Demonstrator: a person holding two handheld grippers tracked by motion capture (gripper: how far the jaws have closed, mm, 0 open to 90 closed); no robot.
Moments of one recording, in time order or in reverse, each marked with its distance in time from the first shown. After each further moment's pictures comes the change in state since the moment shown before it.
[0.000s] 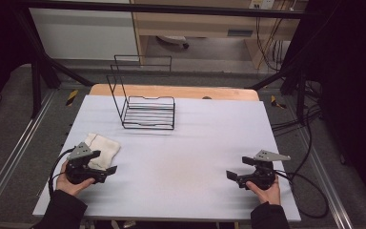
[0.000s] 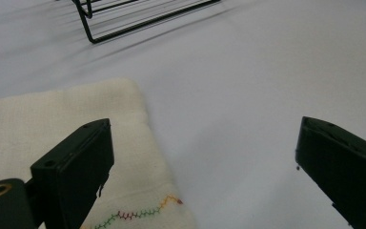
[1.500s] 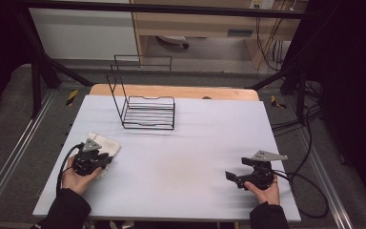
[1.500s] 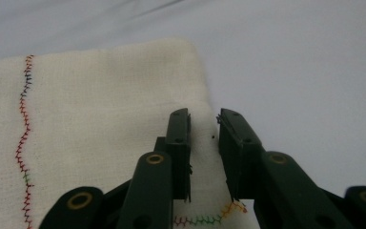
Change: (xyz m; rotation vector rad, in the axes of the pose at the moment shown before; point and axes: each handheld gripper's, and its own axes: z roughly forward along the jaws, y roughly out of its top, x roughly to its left) left arm 0.011 0.003 0.030 0.166 0.186 -0.055; right arm 0.000 -0.001 0.004 0.040 -0.020 -0.010
